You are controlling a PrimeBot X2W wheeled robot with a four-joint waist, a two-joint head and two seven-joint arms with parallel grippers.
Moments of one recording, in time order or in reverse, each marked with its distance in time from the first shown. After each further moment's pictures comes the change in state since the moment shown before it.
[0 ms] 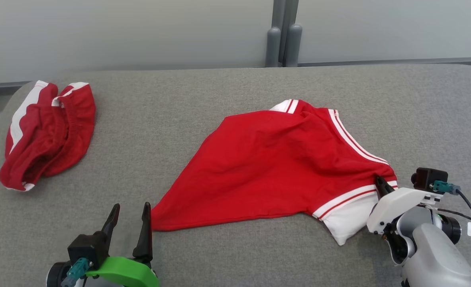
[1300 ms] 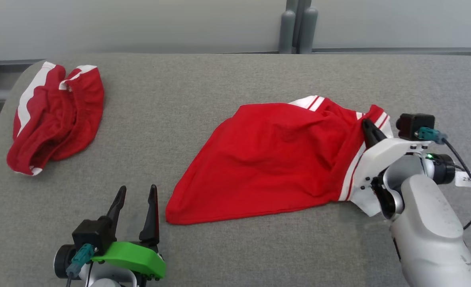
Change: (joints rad) left arm -0.070 -0.022 -0.020 0.022 -0.014 -0.007 -0.030; right arm -0.106 0.040 0.013 -0.208 -0.196 0.000 0.076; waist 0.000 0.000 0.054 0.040
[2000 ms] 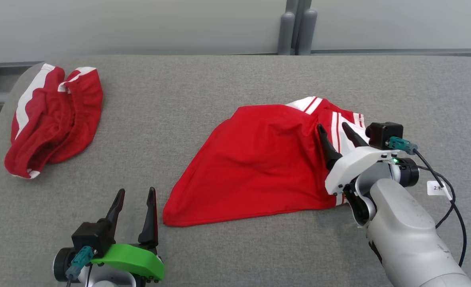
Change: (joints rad) left arm -0.001 -0.002 0.002 0.017 -0.002 0.002 -0.008; right arm -0.119 0.003 0.270 0.284 0.231 0.000 -0.235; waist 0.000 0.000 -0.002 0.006
